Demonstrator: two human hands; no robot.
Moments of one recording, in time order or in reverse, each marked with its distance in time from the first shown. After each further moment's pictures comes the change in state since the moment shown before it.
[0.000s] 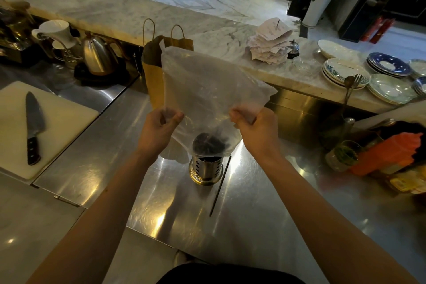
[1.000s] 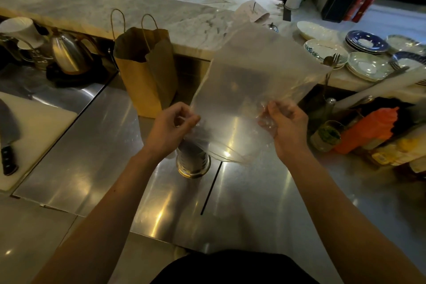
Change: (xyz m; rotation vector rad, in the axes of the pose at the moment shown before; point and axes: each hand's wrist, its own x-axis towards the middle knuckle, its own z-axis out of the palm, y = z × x) left_hand -0.013 0.018 0.052 0.141 -0.273 0.241; right_hand -0.010 0.049 -0.072 0.646 0.259 0.341
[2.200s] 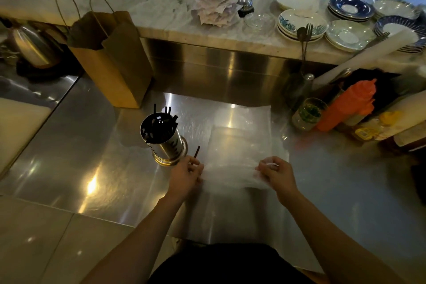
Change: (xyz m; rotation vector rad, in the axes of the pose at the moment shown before) left_hand -0.084 -0.075 0.168 0.034 -0.007 -0.572; right_hand -0.033 0.133 -0.178 -0.375 0.042 0.395
